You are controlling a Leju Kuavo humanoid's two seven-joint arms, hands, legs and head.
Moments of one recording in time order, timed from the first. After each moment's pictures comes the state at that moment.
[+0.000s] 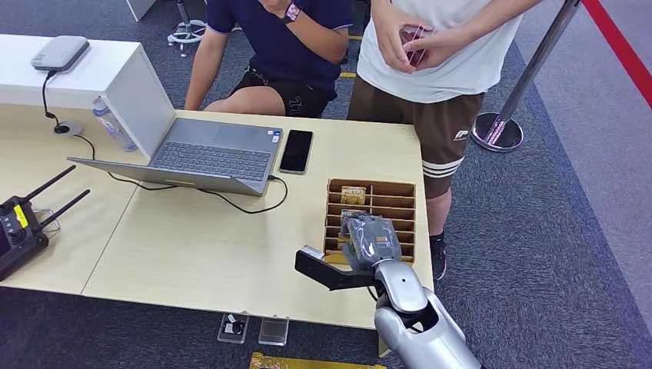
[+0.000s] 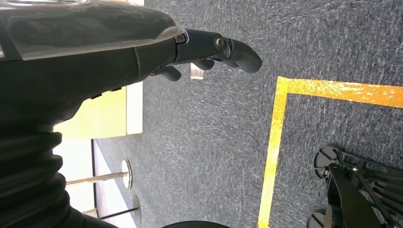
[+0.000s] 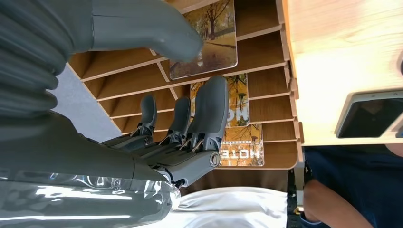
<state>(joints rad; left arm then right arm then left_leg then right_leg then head) -0.10 -0.11 1.16 -0.20 -1.12 0.08 0.31 -0.40 0.08 0.66 -1.10 1.05 0.05 0.32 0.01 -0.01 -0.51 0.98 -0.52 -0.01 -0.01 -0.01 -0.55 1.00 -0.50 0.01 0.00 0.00</state>
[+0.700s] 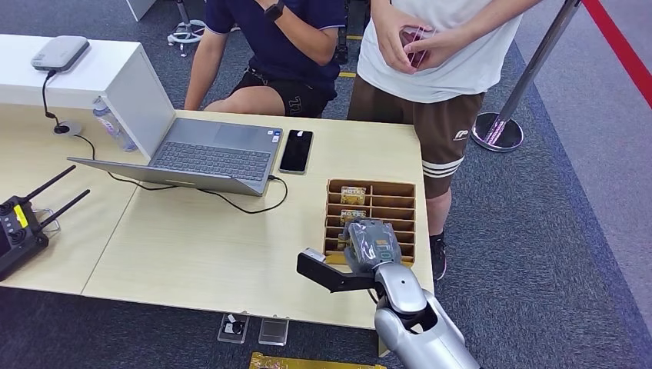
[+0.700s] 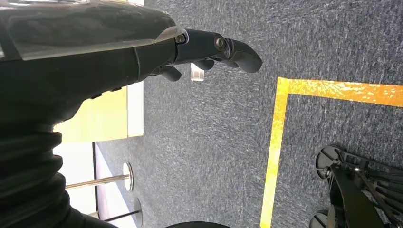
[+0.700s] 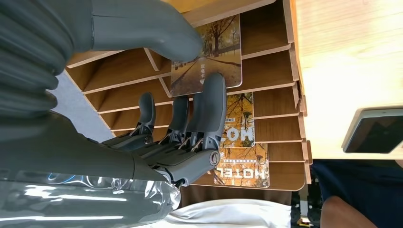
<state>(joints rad) -0.10 -0.11 1.16 -0.19 -1.12 0.07 0.32 -0.41 0.09 0.65 -1.09 1.05 0.05 0.32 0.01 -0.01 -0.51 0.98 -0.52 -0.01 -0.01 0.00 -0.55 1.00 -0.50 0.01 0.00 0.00</state>
